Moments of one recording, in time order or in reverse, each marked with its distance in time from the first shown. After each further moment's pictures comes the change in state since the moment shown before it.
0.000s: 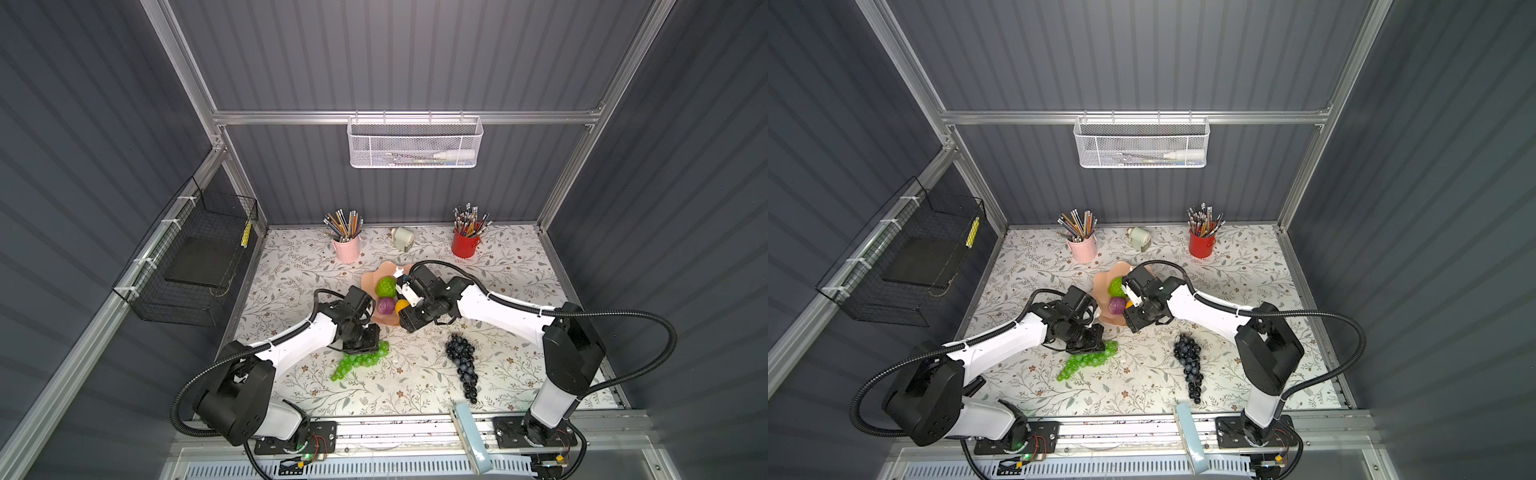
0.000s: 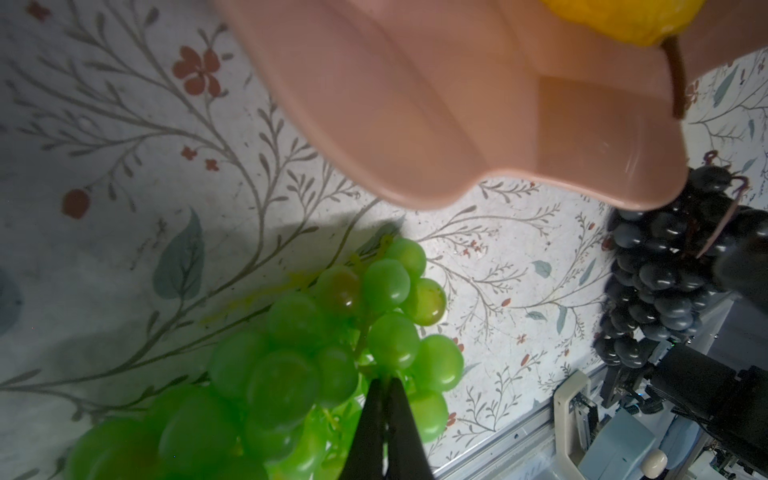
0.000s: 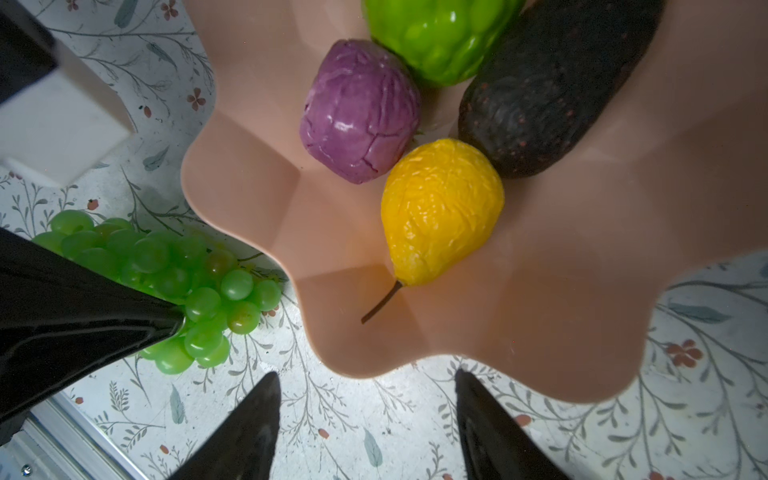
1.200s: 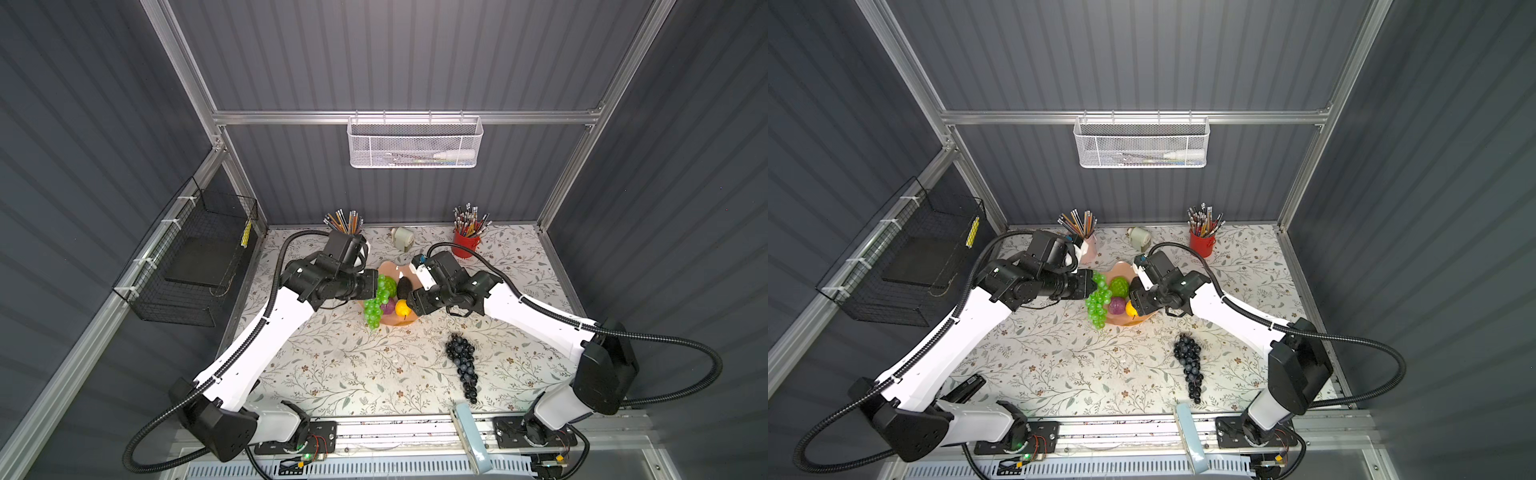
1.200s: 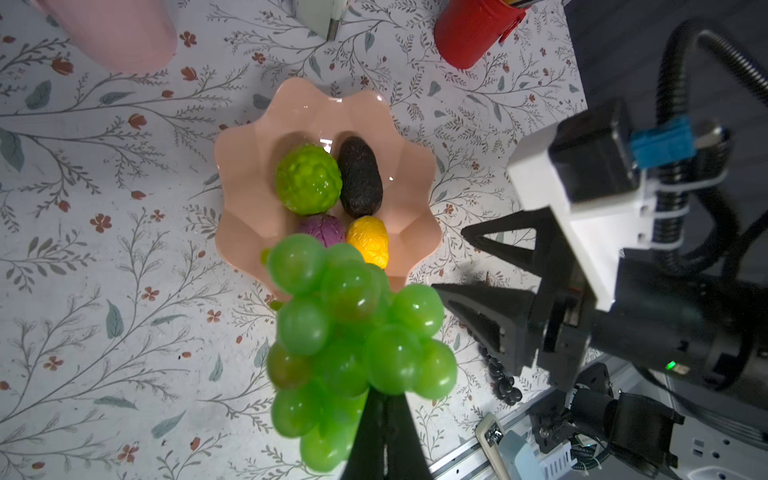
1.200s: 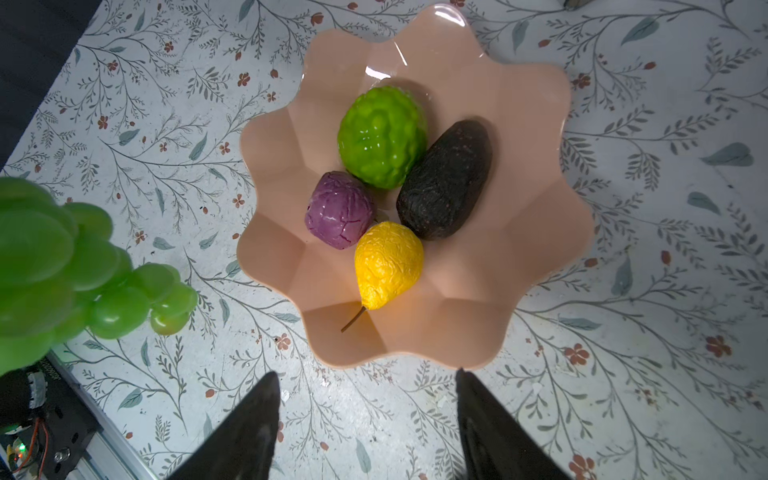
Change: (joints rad) left arm 0.000 -0.049 0.684 -0.365 -0.205 0.114; right arm -0.074 -0.170 -0.029 0.069 0.011 0.018
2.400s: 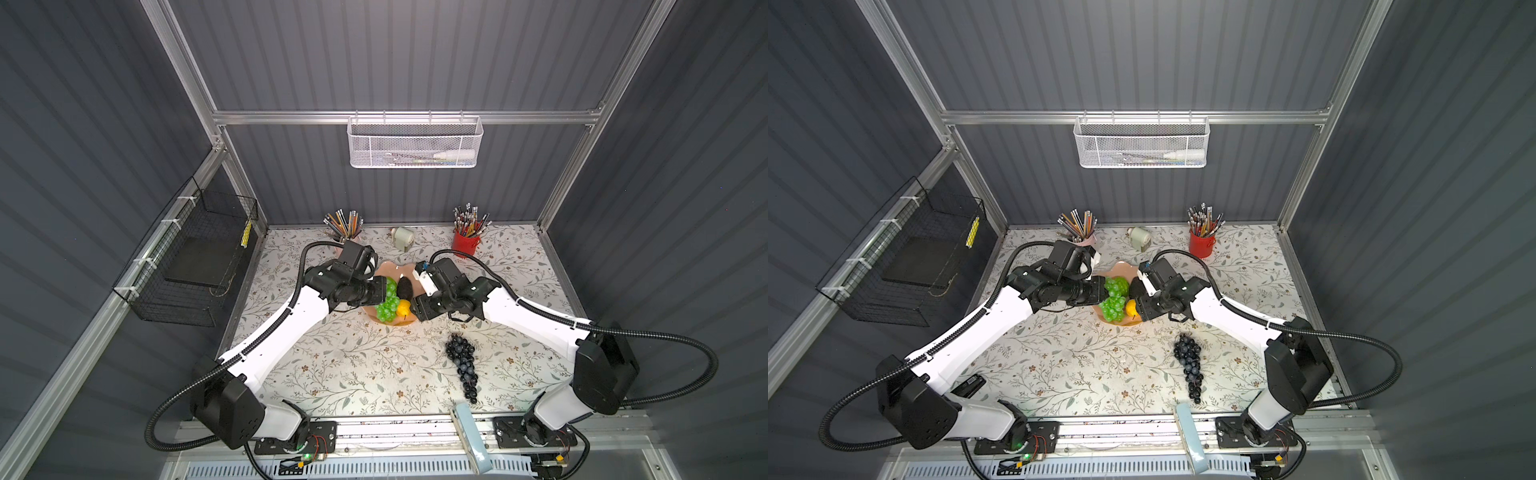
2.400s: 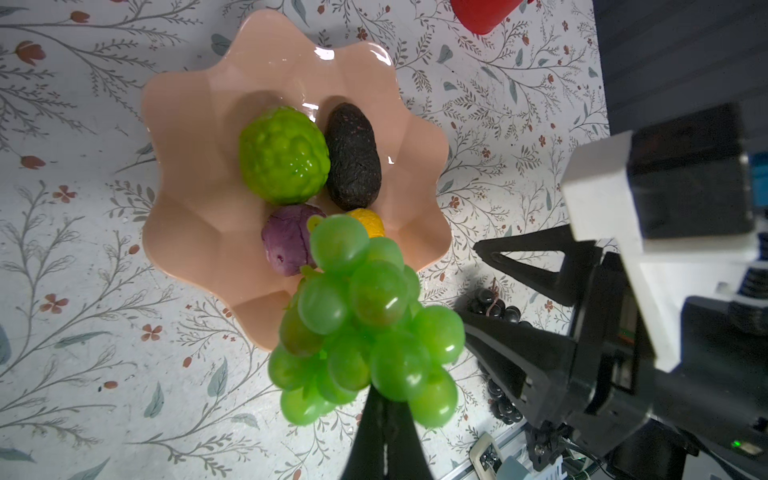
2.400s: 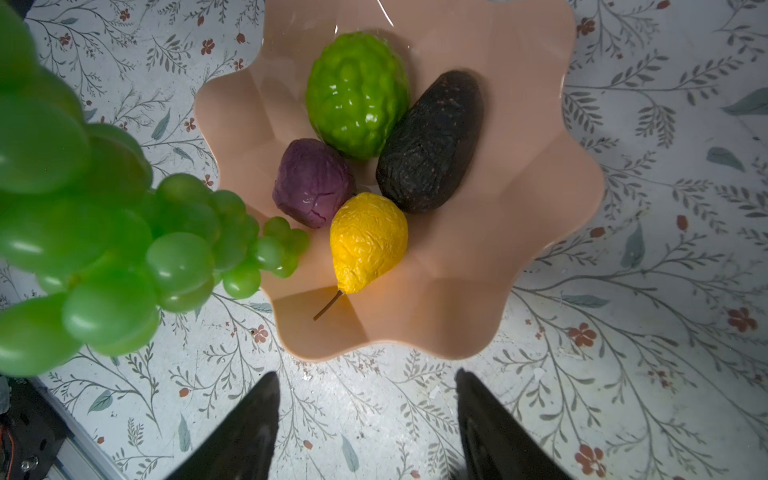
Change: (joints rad) left arm 0.003 0.034 -0.215 0.206 0.051 -0.071; right arm -0.014 -0.002 -0.088 0.045 0.005 0.014
